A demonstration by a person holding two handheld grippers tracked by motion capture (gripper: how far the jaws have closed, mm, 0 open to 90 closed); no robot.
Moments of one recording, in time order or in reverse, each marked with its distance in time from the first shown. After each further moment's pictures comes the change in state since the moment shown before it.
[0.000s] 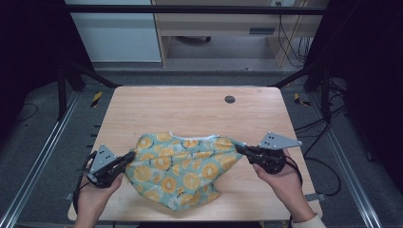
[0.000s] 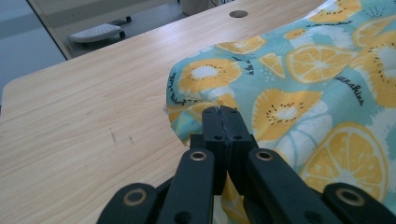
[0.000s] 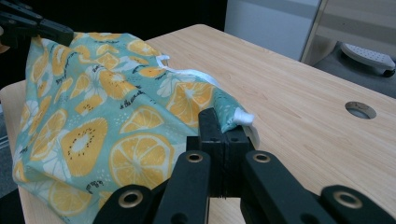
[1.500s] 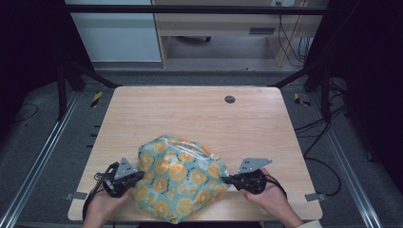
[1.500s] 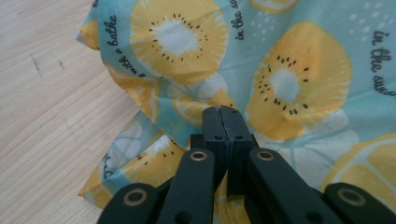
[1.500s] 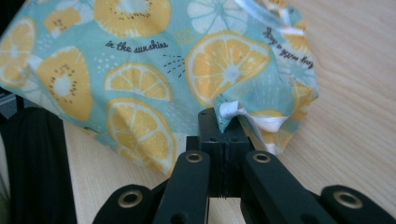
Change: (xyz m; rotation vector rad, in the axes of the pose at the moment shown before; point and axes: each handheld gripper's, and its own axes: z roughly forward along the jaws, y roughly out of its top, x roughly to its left) left arm -0.015 -0.048 0.043 0.294 -0.105 0.092; right arm 0.022 -0.081 0.051 0.237 0.234 -0.024
